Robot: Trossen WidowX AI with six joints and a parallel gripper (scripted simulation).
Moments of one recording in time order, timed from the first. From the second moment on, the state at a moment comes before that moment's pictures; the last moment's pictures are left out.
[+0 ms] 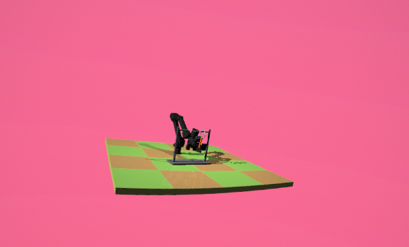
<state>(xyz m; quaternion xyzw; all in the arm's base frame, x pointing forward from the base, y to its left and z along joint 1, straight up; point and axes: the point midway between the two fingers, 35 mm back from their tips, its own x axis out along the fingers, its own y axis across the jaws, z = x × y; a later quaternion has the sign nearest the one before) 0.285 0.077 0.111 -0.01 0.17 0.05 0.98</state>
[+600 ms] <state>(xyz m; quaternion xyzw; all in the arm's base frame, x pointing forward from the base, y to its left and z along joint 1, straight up) 0.285 0.077 0.109 -0.01 0.17 0.05 0.98</state>
